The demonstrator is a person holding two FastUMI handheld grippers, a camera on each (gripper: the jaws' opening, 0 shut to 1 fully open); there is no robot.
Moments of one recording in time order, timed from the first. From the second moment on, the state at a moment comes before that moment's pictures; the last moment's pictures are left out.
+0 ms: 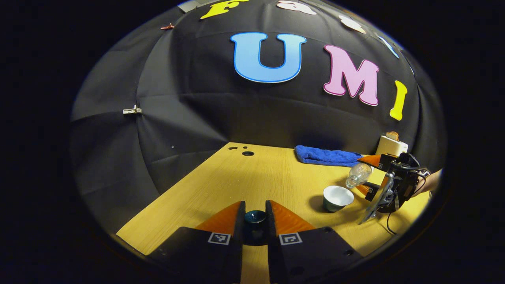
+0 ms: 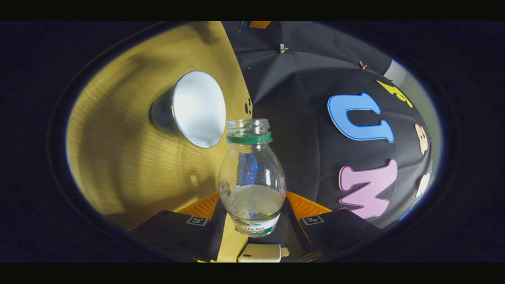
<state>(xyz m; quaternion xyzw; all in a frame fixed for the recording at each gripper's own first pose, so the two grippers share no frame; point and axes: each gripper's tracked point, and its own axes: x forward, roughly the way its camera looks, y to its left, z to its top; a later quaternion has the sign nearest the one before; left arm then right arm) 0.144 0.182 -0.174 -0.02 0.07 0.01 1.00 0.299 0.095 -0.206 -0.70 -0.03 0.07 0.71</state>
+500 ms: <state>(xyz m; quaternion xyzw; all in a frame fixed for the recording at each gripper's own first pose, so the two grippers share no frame) 0.150 0.177 -0.173 -0.02 0.08 0.00 1.00 0.311 0.103 -0.202 -0.74 -0.06 0.08 0.66</state>
